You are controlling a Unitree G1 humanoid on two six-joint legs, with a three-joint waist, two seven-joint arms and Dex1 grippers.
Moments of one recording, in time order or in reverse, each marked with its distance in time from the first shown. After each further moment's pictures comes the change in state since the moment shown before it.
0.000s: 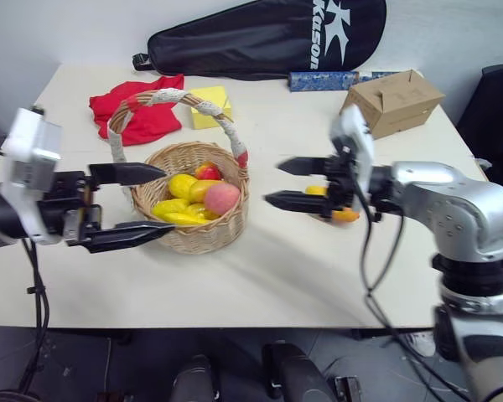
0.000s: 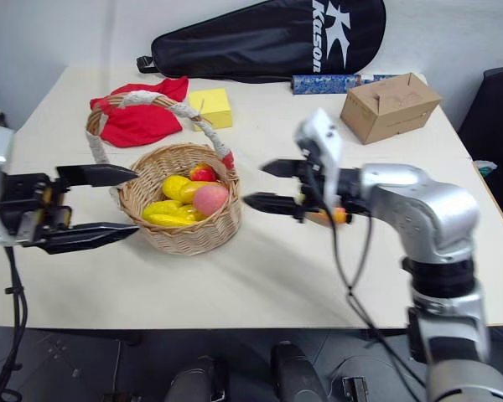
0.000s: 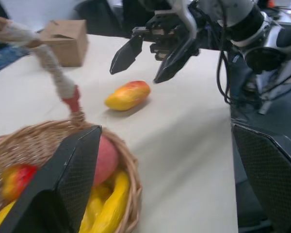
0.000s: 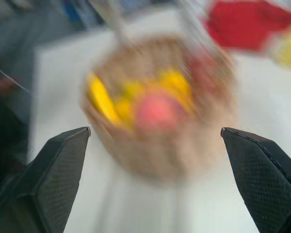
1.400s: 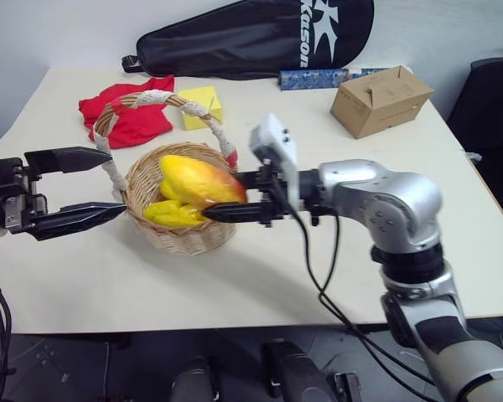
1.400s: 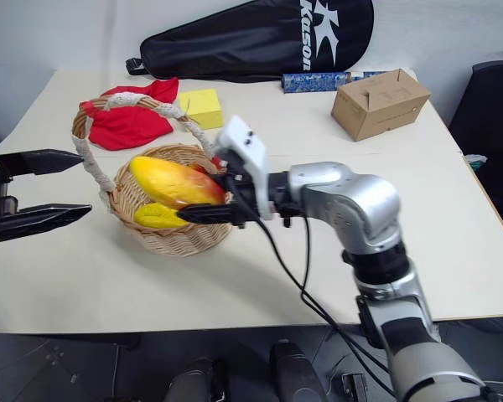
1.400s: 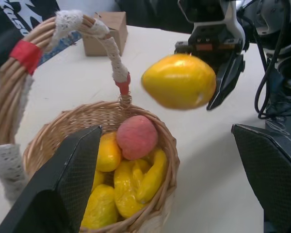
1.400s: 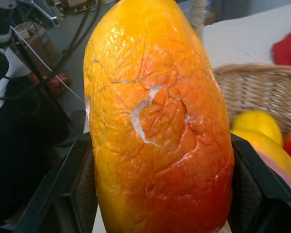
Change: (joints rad) left arm 0.161 0.098 0.325 0.111 0.053 0.040 -0.070; right arm -0.307 0.498 0.223 0.116 -0.028 0.078 -0.100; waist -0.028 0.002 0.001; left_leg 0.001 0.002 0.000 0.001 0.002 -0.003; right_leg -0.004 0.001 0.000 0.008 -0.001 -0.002
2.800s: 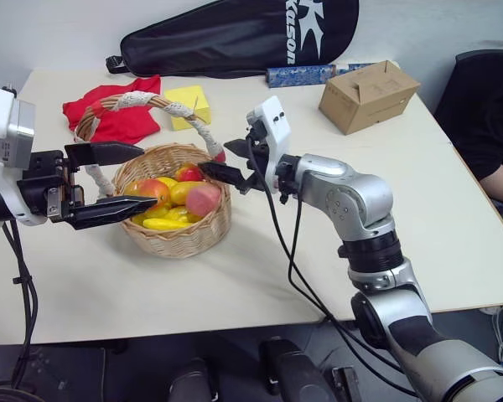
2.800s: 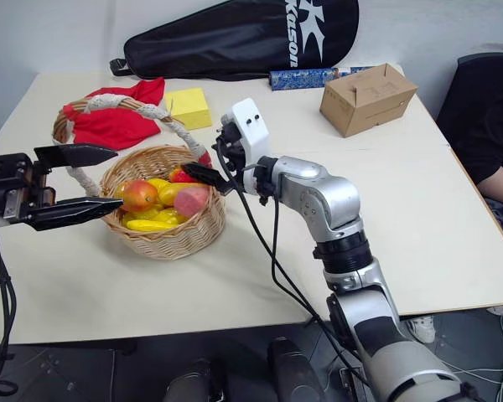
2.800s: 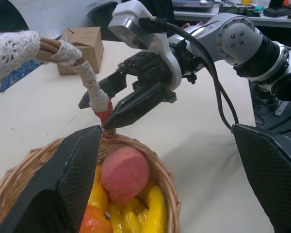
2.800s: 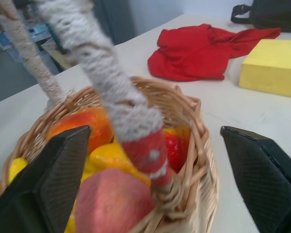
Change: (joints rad) left arm -0.141 -0.046 -0.206 0.011 -0.012 -0.086 0.063; right arm 0.045 0.108 -0.111 0.251 -0.170 -0.271 -0.251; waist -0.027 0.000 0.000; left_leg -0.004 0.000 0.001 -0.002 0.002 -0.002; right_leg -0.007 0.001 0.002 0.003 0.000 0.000
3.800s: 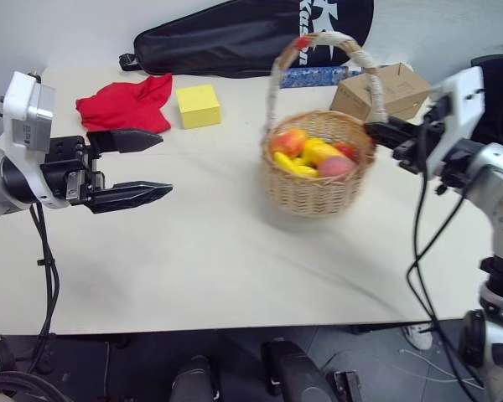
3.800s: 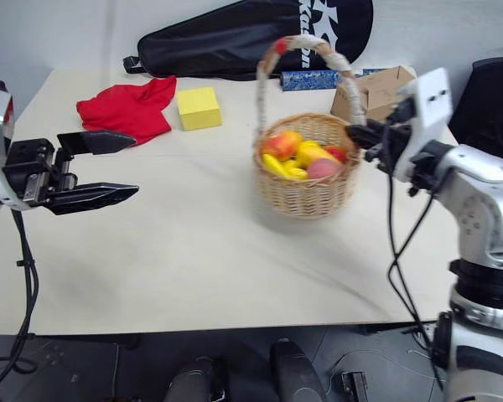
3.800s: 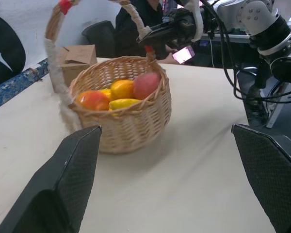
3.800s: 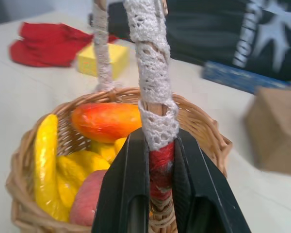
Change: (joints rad) left arm -0.196 -0.085 -0.197 0.127 0.040 -0.056 -0.051; right arm 0.316 -0.659 -0.445 -0.315 0.082 0.119 0.122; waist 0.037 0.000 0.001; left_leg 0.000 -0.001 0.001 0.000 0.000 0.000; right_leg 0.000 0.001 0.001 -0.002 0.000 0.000
